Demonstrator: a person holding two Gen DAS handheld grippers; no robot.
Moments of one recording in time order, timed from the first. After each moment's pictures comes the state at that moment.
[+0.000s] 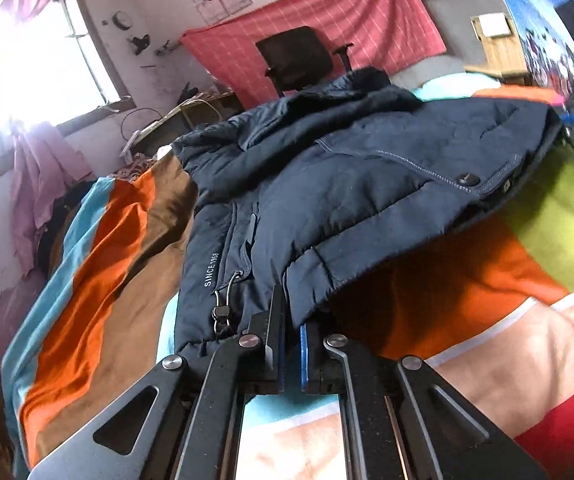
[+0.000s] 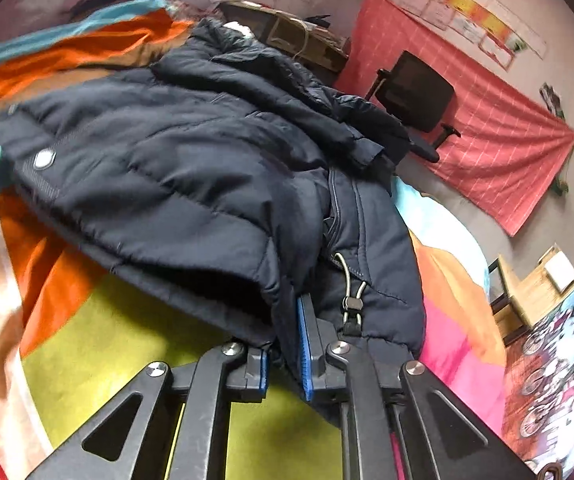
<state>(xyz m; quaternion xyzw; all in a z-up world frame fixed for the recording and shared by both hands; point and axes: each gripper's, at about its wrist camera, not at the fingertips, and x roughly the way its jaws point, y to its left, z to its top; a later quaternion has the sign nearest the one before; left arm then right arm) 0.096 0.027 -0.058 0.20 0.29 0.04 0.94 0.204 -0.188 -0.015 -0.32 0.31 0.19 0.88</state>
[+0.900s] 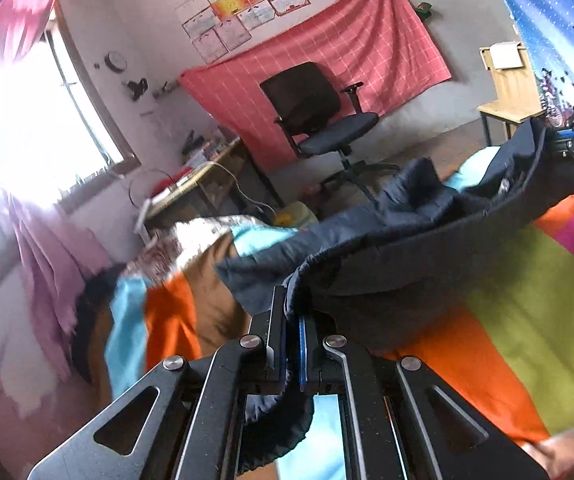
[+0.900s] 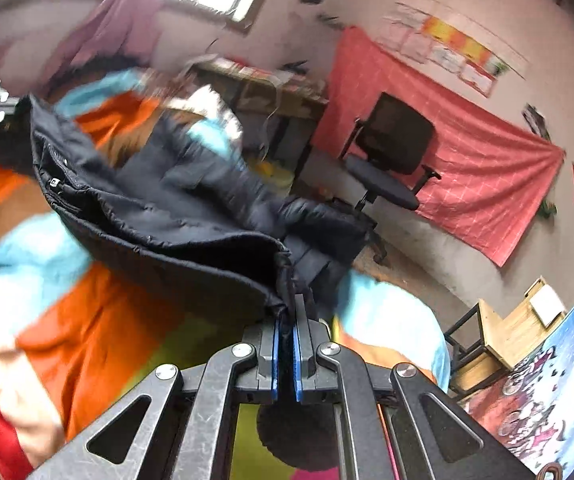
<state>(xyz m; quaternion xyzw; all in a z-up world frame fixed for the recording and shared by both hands) 0.222 0.021 0.156 0.25 0.26 0.04 0.93 0.285 -0.176 0.155 -0.26 0.25 0.20 0.91</state>
